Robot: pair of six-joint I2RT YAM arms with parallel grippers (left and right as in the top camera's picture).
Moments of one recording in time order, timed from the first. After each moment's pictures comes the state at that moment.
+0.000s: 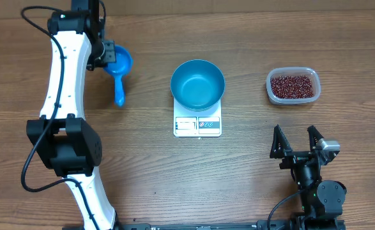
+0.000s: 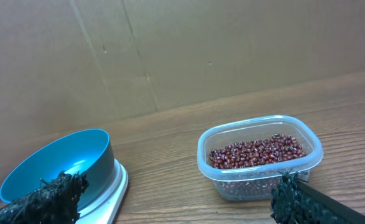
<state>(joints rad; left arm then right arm) 0.02 2.14 2.14 -1.29 -0.10 -0.14 0.01 0.01 0.02 -0.03 -0.08 0.25</state>
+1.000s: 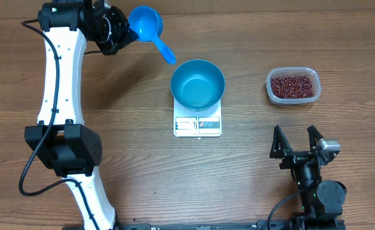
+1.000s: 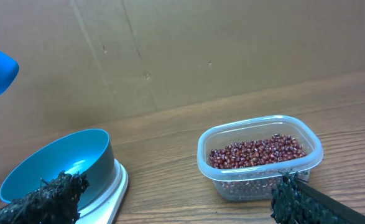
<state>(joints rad) 0.02 2.14 2.27 -1.20 0.56 -0.71 0.01 0.01 0.02 -0.03 -0.08 0.25</state>
